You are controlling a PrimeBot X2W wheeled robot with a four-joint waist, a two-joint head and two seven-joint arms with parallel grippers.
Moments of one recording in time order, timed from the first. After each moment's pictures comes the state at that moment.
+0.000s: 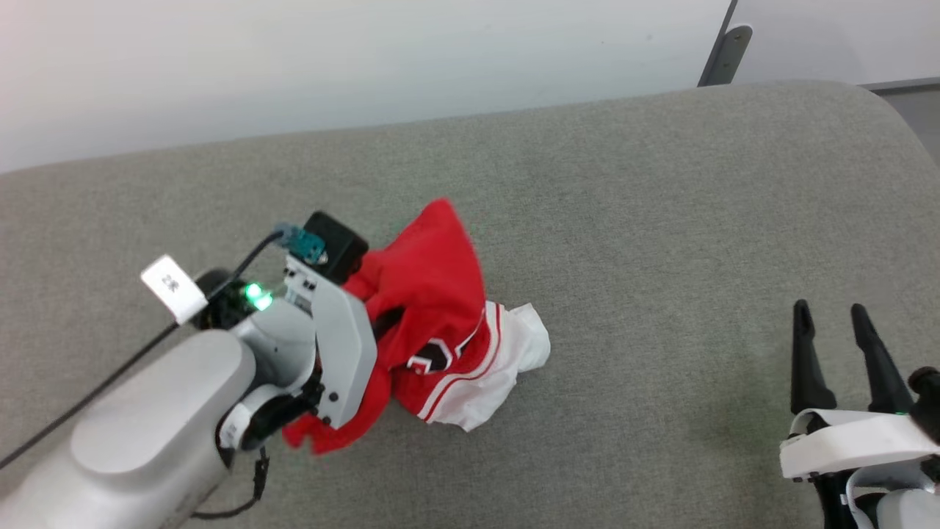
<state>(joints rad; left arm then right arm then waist) -0.80 0.67 -0.94 0.13 -0.93 0.02 0.47 -0.16 -0.07 -0.12 0.19 0.24 0.13 -0.22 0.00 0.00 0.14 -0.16</state>
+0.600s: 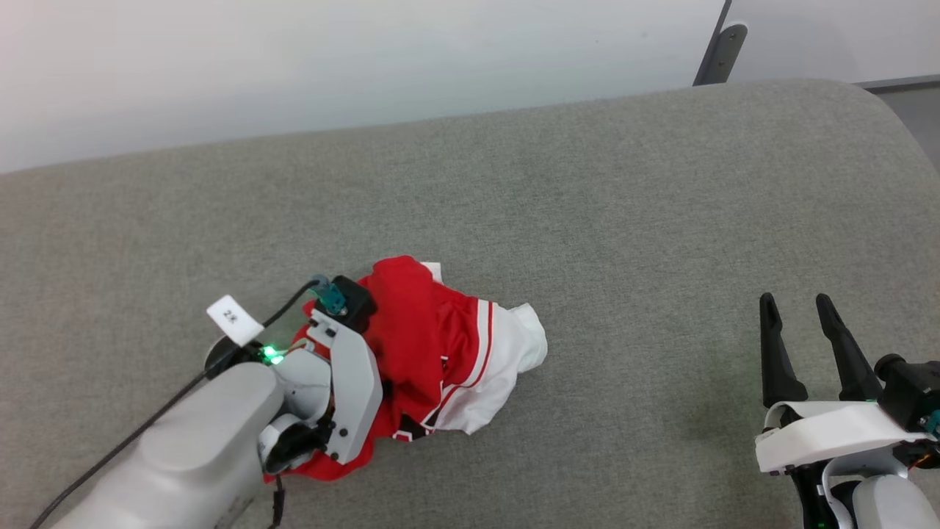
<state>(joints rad) -0.77 0.52 -1.04 0.56 -0.95 -0.09 0.48 -0.19 -0.08 -0.04 0.23 0.25 0.13 -0.23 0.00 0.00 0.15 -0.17</state>
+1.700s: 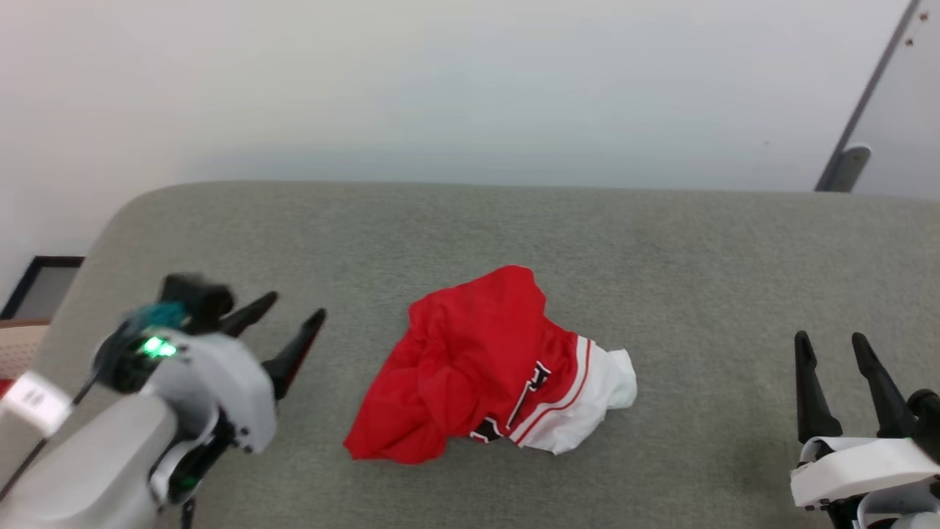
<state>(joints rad) -0.64 0.72 -0.89 0.38 -0.98 -0.04 -0.03 -0.11 -0.13 -0.08 0.21 0.25 0.13 -0.21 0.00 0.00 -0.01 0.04</state>
